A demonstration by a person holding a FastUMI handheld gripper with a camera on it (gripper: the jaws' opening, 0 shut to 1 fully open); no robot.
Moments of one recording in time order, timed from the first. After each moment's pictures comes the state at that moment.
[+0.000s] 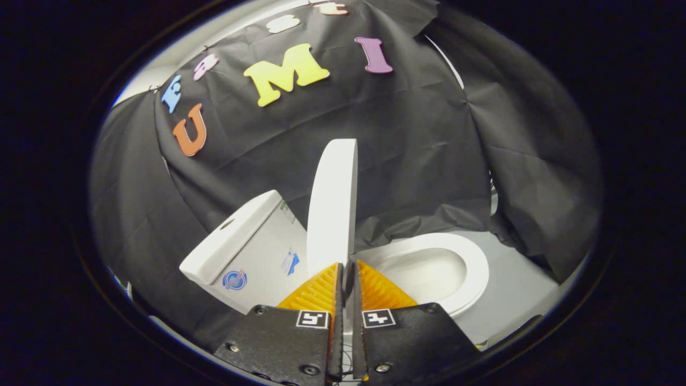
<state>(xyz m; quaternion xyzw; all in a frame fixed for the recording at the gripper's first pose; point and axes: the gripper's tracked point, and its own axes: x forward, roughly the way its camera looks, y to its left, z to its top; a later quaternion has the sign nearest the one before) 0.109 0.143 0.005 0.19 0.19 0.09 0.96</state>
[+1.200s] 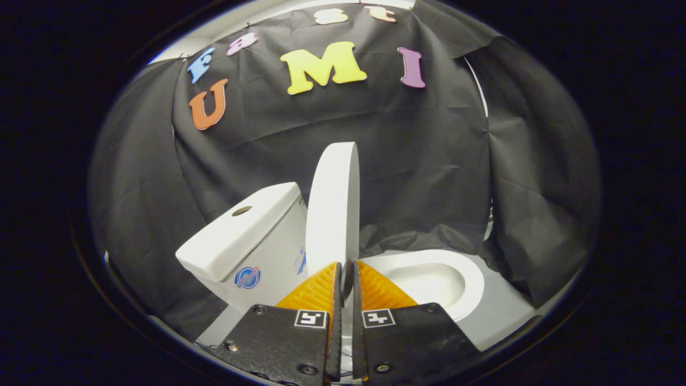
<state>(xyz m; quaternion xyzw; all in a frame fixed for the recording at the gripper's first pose) 0.106 0.209 0.025 0.09 0.17 0.08 0.98</state>
